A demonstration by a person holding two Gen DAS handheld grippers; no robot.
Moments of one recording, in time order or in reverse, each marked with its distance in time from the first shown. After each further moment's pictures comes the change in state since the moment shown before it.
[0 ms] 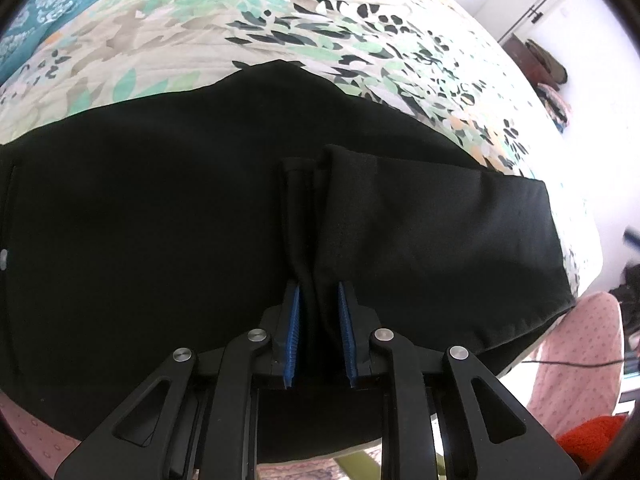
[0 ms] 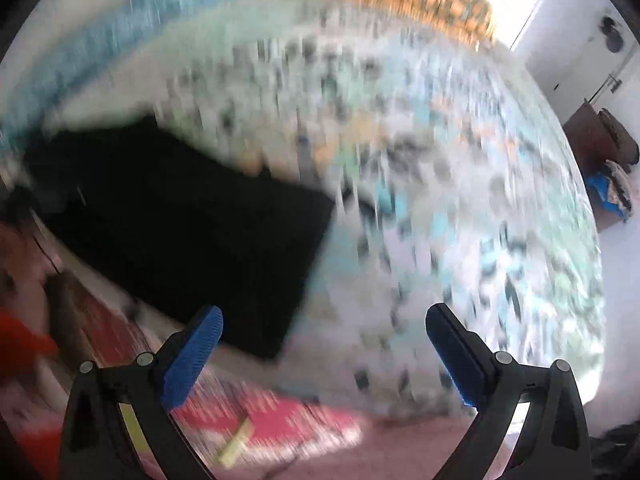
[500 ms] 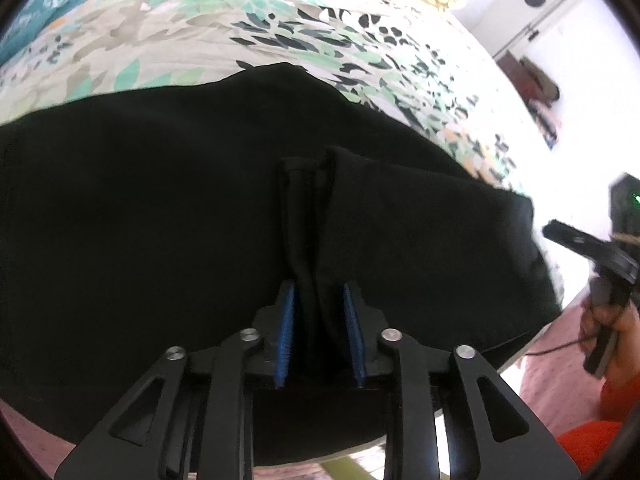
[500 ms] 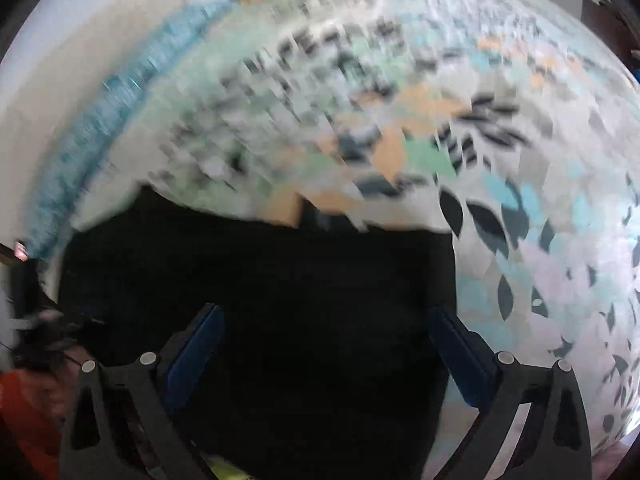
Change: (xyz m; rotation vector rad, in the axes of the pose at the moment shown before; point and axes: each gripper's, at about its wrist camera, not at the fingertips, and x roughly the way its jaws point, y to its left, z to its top) left arm -0.003 0.014 -0.005 -0.061 -0.032 -0.086; right arm 0.103 0.018 0.020 0.305 -0.004 0.248
